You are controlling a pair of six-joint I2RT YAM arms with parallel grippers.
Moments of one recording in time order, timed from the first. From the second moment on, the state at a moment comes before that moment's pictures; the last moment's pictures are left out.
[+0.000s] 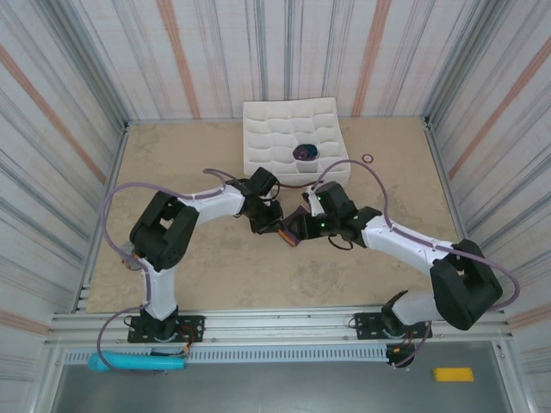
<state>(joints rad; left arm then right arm) -0.65 1.94 1.25 -0.51 0.40 -0.93 0.69 1.36 0.78 -0.30 -0.19 0.40</state>
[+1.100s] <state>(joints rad) -0.60 1.94 1.25 -0.58 0.49 -0.90 1.14 1.73 0.81 -0.14 0.62 0.10</state>
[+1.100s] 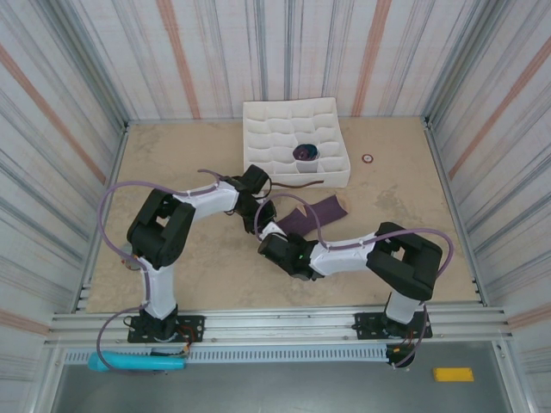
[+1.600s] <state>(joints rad) -0.60 1.86 1.15 -0.45 0.43 -0.93 0.96 1.61 0.74 -0.04 0.30 0.21</state>
